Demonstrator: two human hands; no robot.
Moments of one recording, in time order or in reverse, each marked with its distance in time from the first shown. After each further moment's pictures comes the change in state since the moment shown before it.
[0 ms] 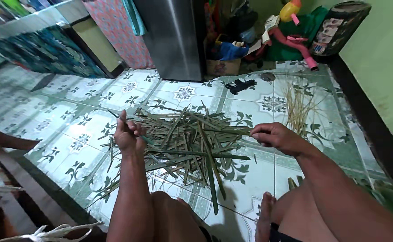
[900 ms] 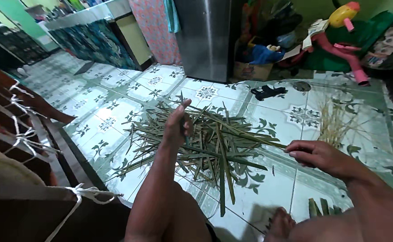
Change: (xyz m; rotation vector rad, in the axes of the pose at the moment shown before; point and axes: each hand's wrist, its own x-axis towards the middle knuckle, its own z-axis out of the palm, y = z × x) left_hand -0.046 -0.012 0.049 0.132 -0.441 -0.250; right_hand -0.022 0.023 -0.024 -0.096 -0.086 0.027
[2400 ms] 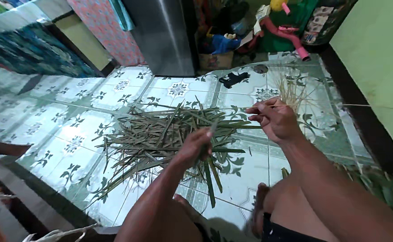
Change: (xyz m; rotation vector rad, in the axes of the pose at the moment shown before) left_hand -0.016 -0.075 0.087 0.304 -0.295 -0.481; right_hand 0.031 -0.047 0.033 0.711 0.608 -0.237
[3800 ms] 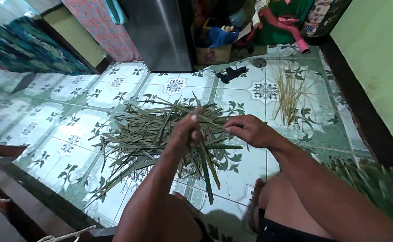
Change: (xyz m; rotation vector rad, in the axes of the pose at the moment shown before) left_hand 0.019 0.014 -0.011 -0.281 0.026 0.146; right_hand -0.001 0.012 0.014 -0.709 -0.627 -0.069
